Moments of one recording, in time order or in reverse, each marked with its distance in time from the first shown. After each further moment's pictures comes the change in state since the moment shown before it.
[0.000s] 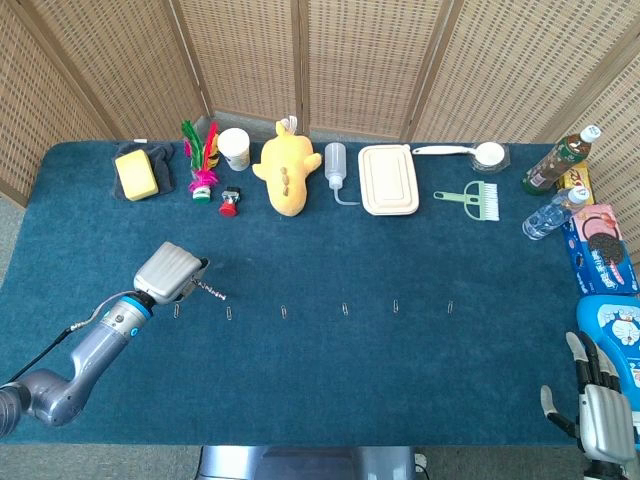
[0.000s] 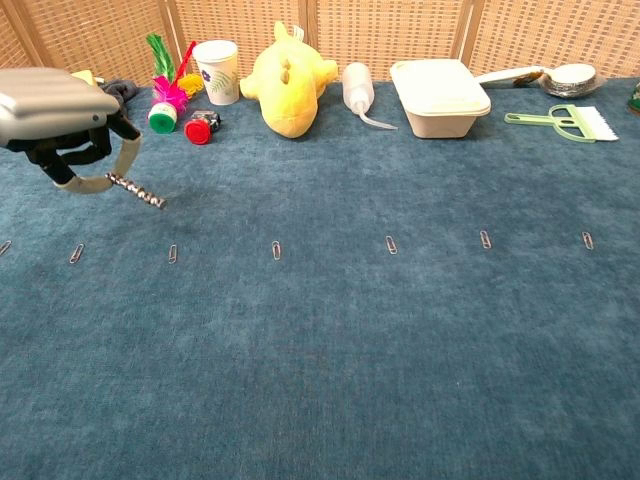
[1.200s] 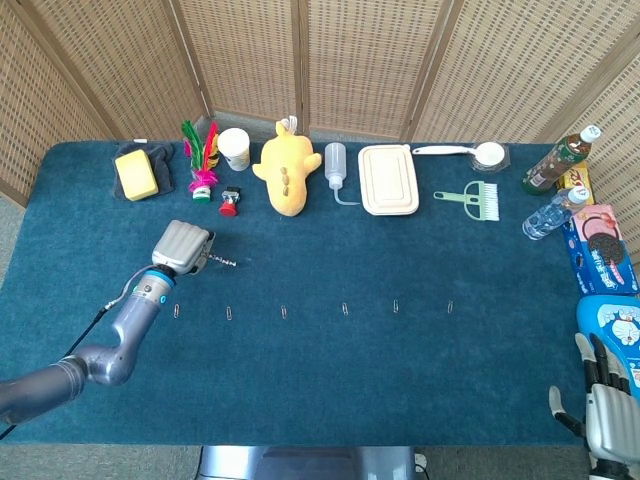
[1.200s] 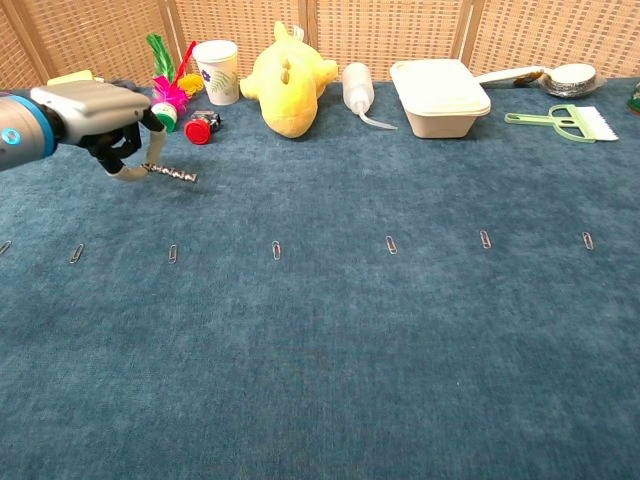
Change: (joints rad) left arm -0.077 -0.257 -0.096 0.357 -0.202 -0.065 -0.033; right arm 0.001 0.011 0.016 -0.024 0.050 -0.032 -0.063
